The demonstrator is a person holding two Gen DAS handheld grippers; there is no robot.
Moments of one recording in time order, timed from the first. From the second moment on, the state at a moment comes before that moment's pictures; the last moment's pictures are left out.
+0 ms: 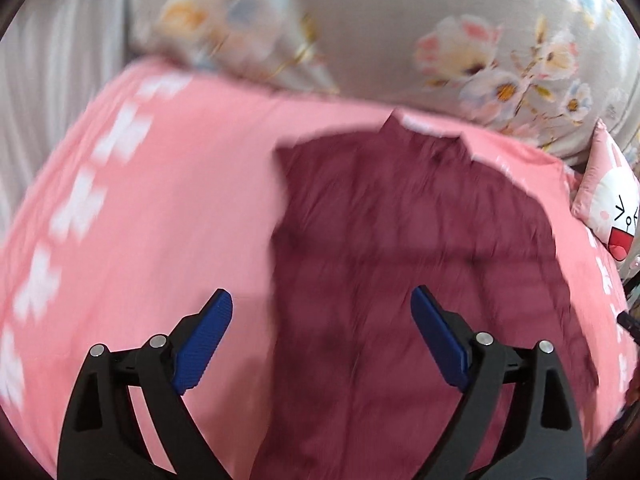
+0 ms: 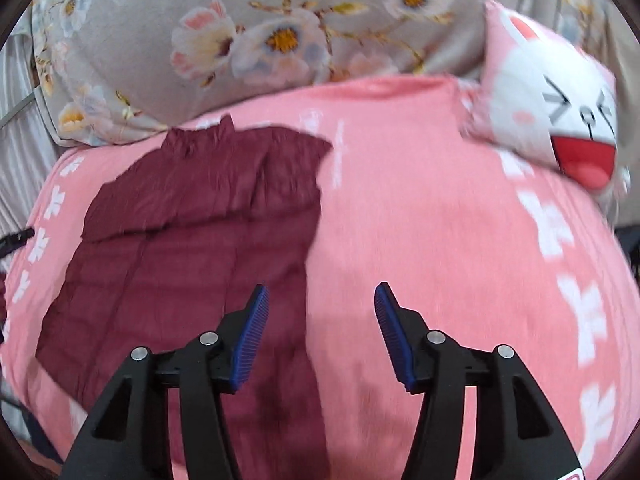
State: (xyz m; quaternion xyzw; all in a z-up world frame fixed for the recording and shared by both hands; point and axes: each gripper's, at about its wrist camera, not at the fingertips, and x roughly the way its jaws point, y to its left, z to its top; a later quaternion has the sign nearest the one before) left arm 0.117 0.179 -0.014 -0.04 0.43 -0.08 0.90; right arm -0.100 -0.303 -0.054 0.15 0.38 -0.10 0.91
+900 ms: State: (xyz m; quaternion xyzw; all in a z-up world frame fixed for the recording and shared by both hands) left arm 0.020 0.215 -0.075 -0.16 0.47 -0.13 0.86; right arm -0.173 -0.268 -0.110 0.32 0.35 -0.02 0.88
